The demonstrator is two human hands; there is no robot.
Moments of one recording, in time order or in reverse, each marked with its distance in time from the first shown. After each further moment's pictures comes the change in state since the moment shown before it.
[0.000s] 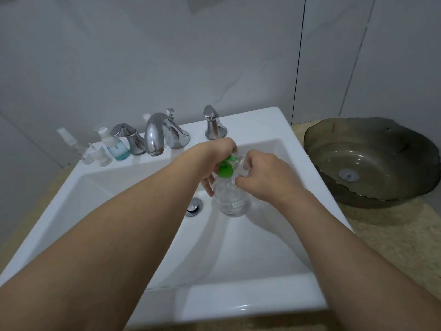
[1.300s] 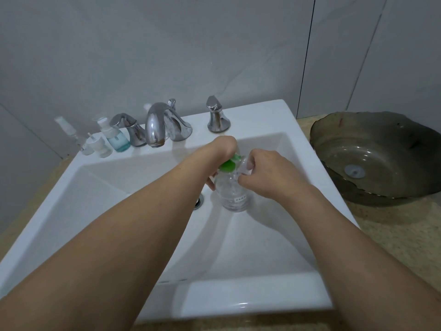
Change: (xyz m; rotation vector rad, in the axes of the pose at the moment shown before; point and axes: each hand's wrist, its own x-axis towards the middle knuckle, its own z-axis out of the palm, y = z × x) left_hand 0.005 -0.008 0.012 0.033 0.110 0.044; right_hand 0.003 0.003 0.006 -0.027 -0.073 0.029
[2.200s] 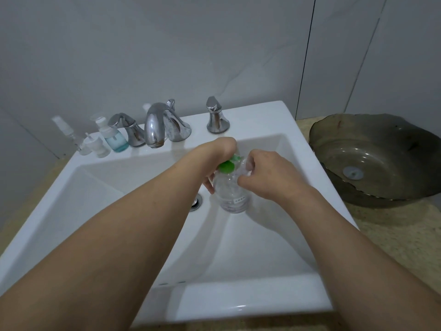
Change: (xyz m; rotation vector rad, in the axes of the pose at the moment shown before) left_hand 0.004 -0.001 -0.005 0.015 -0.112 -0.044; right_hand 0.000 0.000 0.000 0.008 -0.003 0.005
